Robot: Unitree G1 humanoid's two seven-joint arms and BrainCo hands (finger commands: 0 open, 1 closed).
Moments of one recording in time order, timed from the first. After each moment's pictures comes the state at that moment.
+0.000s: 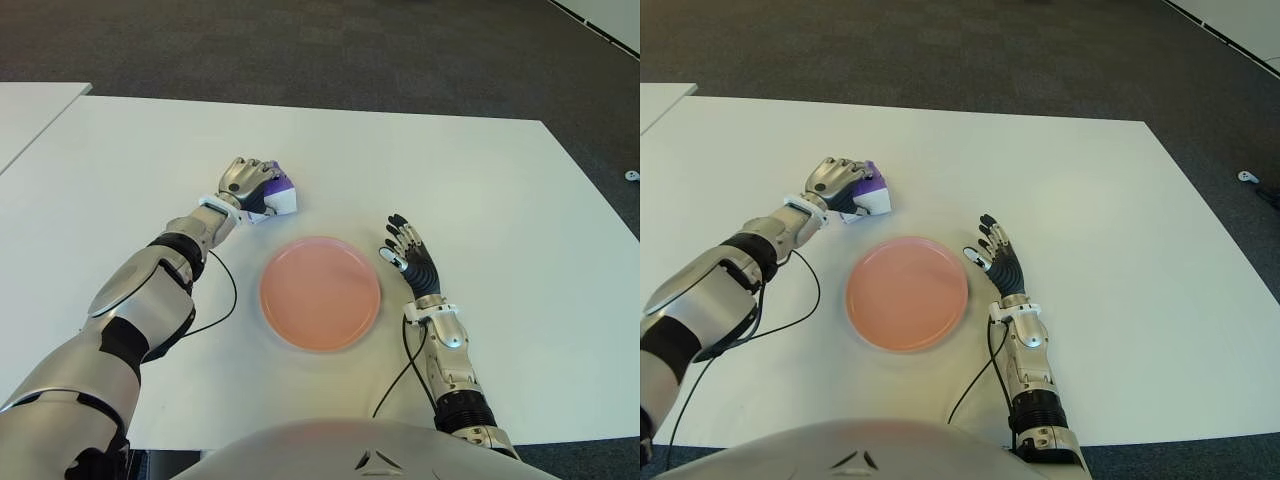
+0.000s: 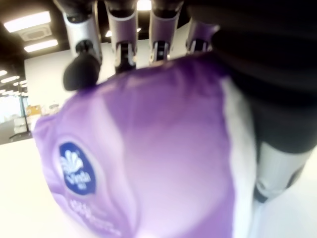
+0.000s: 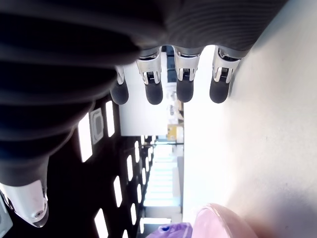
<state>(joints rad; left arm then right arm) -0.89 0.39 -0.73 1.32 0.82 -0.34 0.59 0.01 -0.05 -0.02 0.41 0.08 -0.42 0.20</state>
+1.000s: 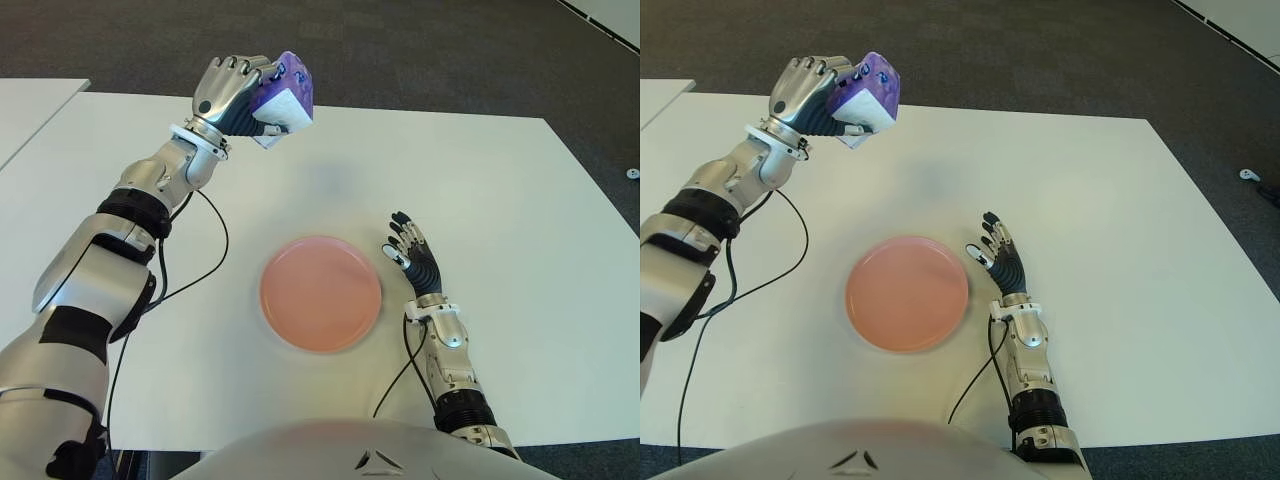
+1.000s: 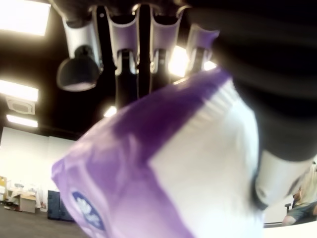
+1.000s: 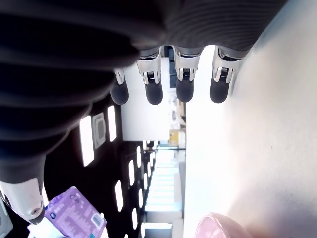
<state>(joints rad) -0.92 0.56 -0.46 0.90 0.75 -0.54 0.64 0.00 -0.05 -0.02 0.41 0.07 -0.44 0.17</state>
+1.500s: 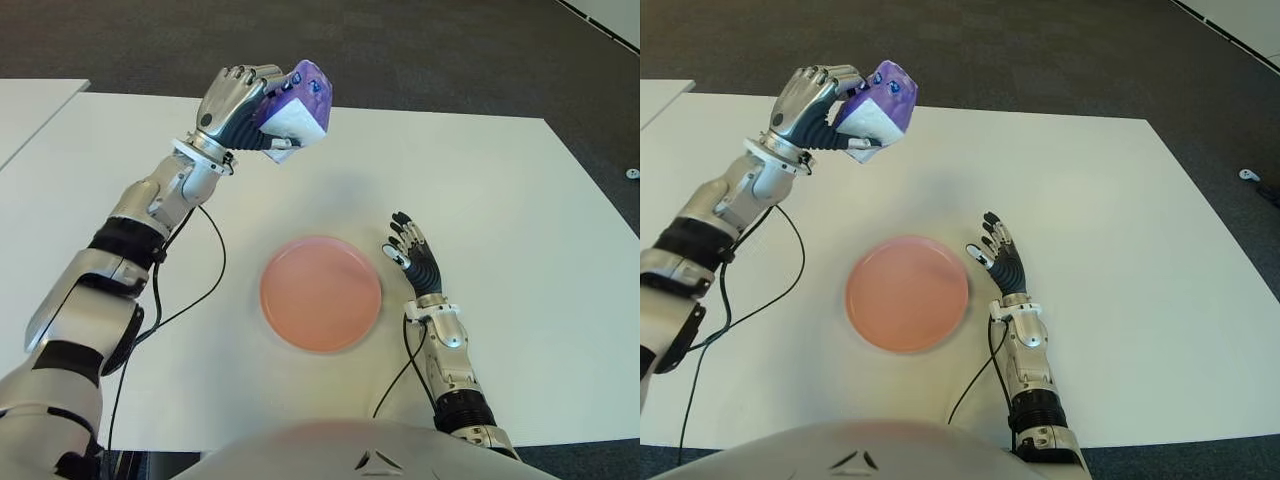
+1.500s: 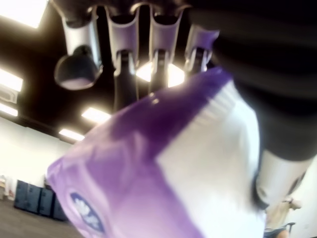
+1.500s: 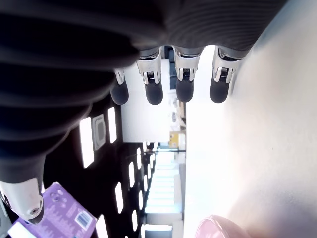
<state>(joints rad) -0.69 0.57 -0.34 0.50 0.63 -0.58 0.45 0.00 -0.05 -0.02 0.41 0.07 -0.44 0.17</state>
